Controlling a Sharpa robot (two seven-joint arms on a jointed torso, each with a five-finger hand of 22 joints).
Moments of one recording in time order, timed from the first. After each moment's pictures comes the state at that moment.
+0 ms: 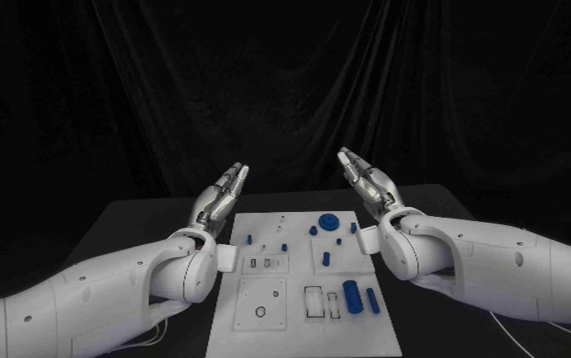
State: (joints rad) left arm 1.14 -0.73 -0.13 1.46 -0.01 -0.51 0.57; left_hand 1.04 0.19 -0.28 0.29 0.12 0.17 -0.03 0.02 0.02 0.00 -0.06 0.06 0.01 0.00 0.00 0.00 0.00 0.16 0.00 0.12 0.00 0.00; right arm 1.22 -0.76 -0.19 1.46 -0.02 -0.55 0.58; right_hand 1.03 0.25 -0.31 0.28 0.22 0.18 -0.02 0.02 0.02 0.00 -0.04 0.04 0.01 0.00 0.04 0.00 0.00 0.16 0.00 0.15 0.00 0.00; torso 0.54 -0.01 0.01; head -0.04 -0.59
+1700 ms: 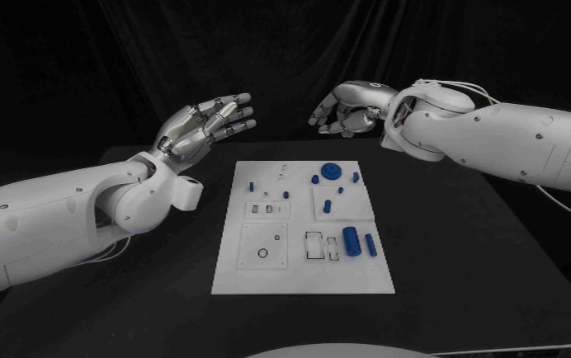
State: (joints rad) left arm 1.32 -0.92 -0.21 1.56 -0.07 -0.02 0.68; left_hand 1.42 0.17 -0.24 0.29 0.58 0.51 0.13 0.14 0.06 0.11 0.13 0.48 0.05 0.23 0.20 0.27 0.05 0.15 0.25 0.29 0.14 0.13; right arm 1.47 -0.69 -0.21 1.30 -1.37 -0.24 0.19; right_hand 1.58 0.04 -0.03 0.16 0.35 0.91 0.04 0.07 0.17 0.89 0.09 0.37 0.06 1.33 -0.01 0.63 0.43 0.16 1.31 0.07 0.69 0.42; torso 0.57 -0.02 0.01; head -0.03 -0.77
